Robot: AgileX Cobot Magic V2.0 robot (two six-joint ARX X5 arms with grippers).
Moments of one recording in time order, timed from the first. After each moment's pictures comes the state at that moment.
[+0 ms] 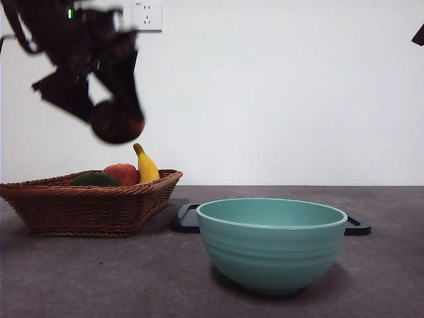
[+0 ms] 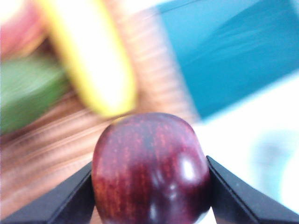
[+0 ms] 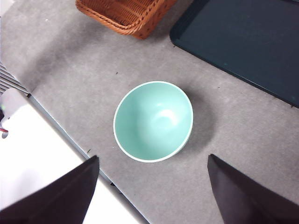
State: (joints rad) left arm -0.38 1.51 1.26 -0.69 0.27 0.04; right arm 0.35 0.83 0.96 -0.98 -0.50 0.00
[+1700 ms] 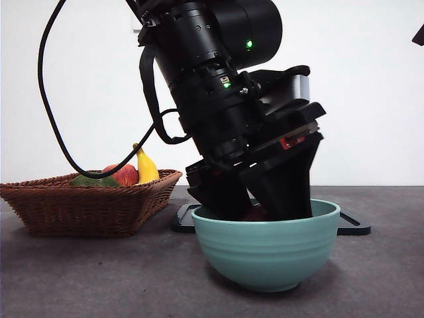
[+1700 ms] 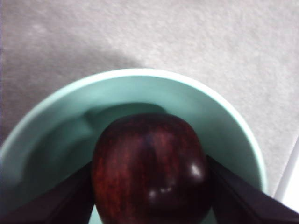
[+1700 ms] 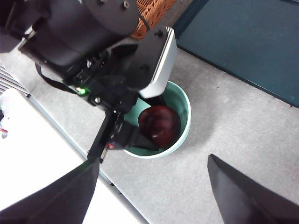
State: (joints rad) left arm -0.93 1.85 1.27 -0.56 0.25 0.09; right arm 0.35 0.83 0.96 -0.98 -0.50 0.00
